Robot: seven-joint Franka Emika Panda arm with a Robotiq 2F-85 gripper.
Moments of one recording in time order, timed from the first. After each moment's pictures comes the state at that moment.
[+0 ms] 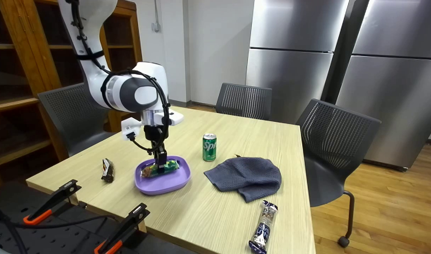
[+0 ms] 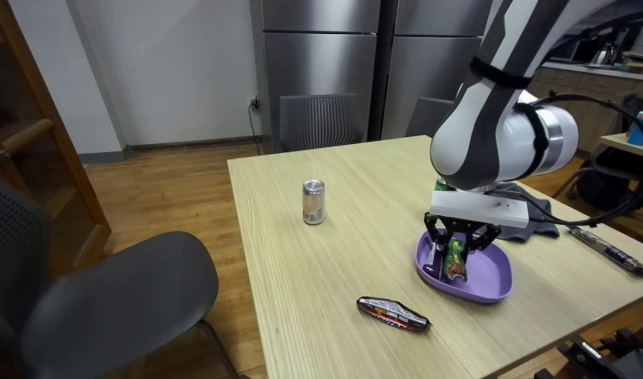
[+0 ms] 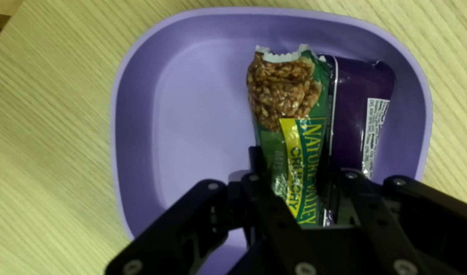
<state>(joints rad) 0.32 0.62 -0.21 -2.38 0.27 2.88 0.55</state>
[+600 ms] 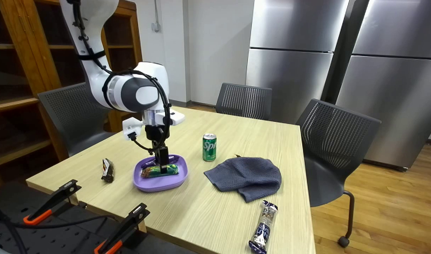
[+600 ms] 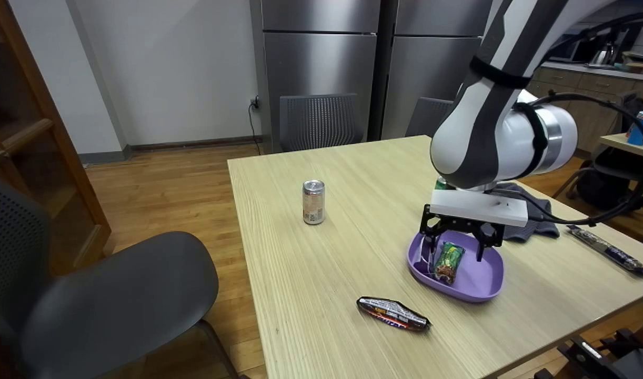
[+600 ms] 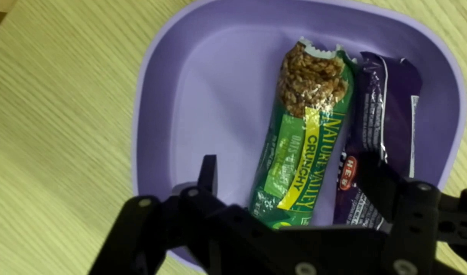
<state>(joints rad) 0.31 0.62 -0.21 -2.37 0.27 2.88 0.55</state>
